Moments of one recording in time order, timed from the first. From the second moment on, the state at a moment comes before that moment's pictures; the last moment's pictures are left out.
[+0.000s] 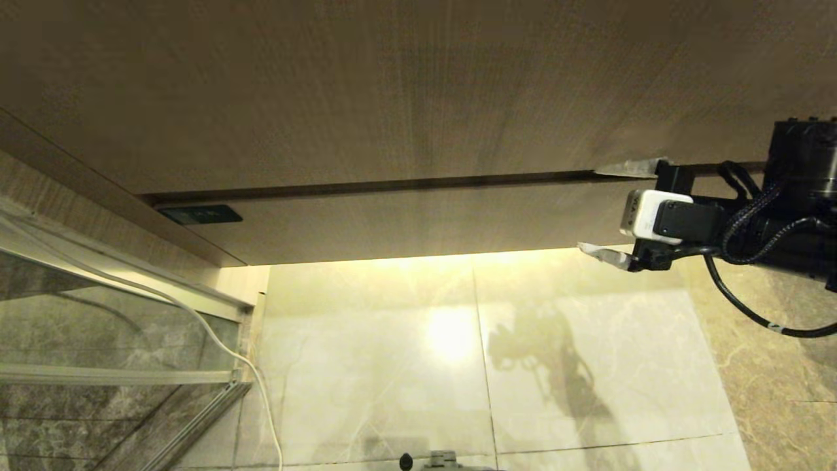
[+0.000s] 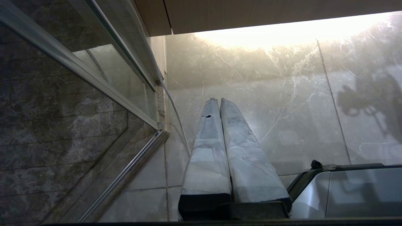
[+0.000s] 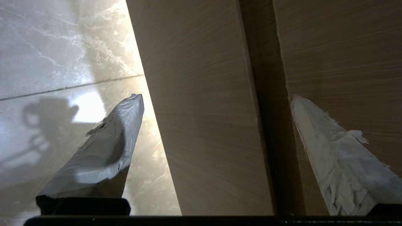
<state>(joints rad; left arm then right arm) 0.00 0.00 0.00 0.00 -0.01 0.03 0.23 1.57 -0.92 -0.47 0.35 -1.30</state>
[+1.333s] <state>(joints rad) 0.00 0.00 0.00 0.00 -0.01 0.03 0.19 1.76 -1.13 -0.16 0.33 -1.29</state>
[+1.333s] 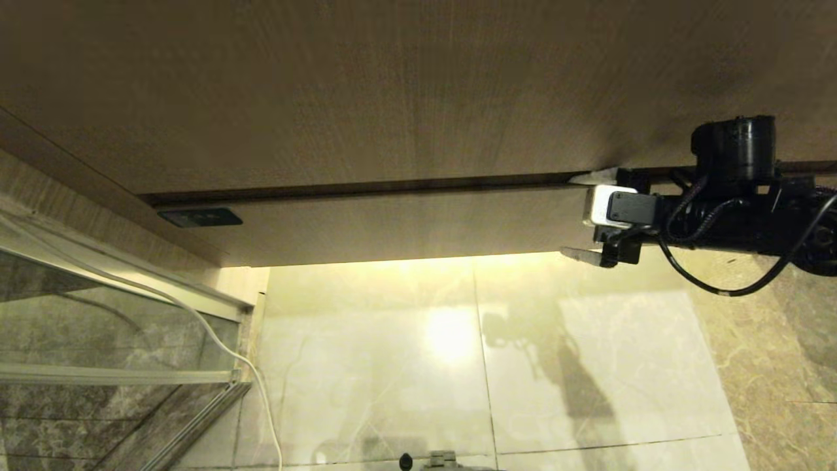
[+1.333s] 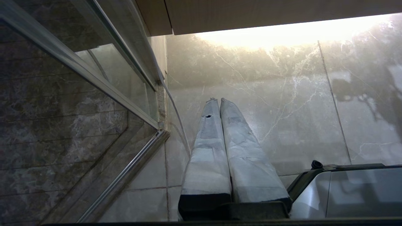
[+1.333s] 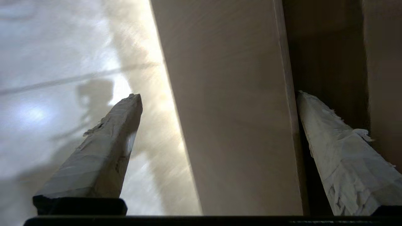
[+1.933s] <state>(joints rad) 0.00 0.00 0.00 0.00 -0.01 0.03 0.14 1.64 -1.10 0.27 0.18 -1.18</state>
